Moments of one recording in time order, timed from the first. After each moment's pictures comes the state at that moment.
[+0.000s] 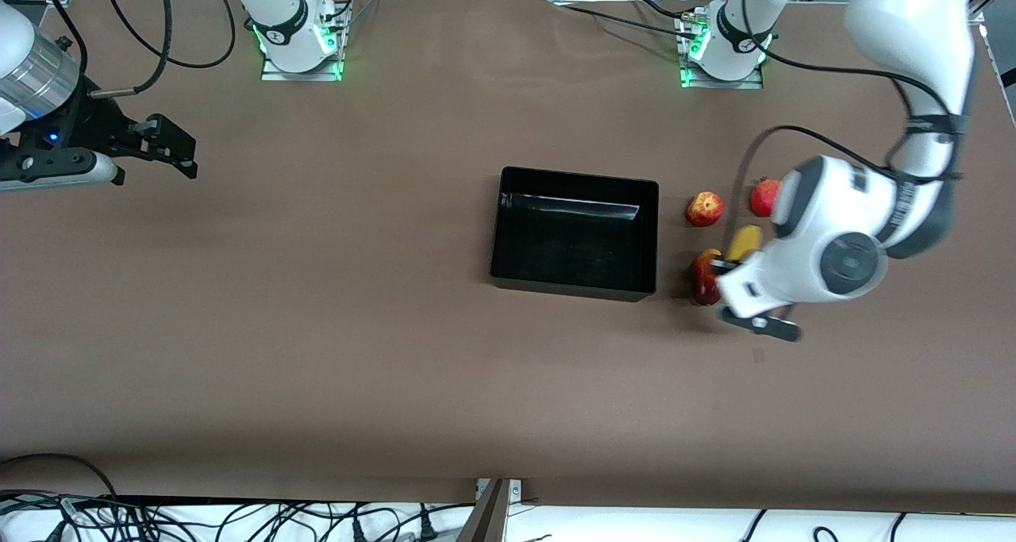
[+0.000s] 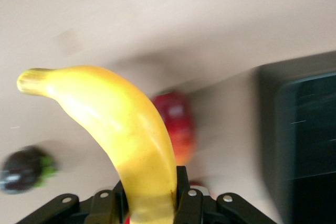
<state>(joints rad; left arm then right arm) 0.02 0.54 -0.18 -1.58 0.12 1.84 0.10 0.20 0.06 -0.05 -1.53 0.00 1.64 0.03</state>
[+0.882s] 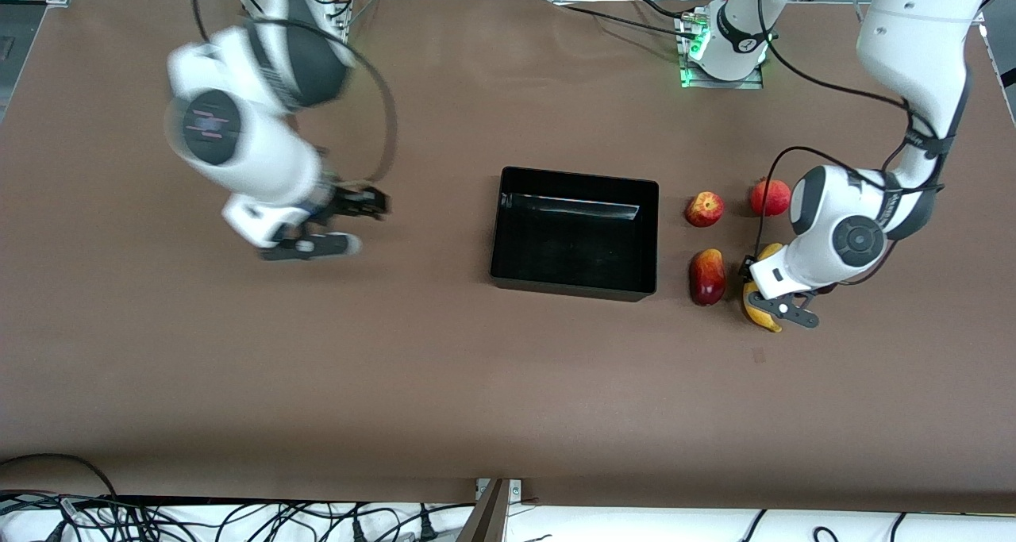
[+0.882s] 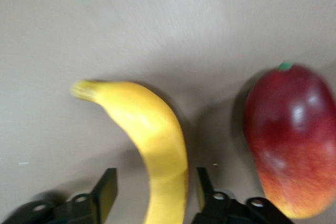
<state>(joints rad) 0.08 0.48 -0.11 -1.93 0.18 2.34 0.24 0.51 0.37 -0.03 -1.56 0.11 1.85 0.43</state>
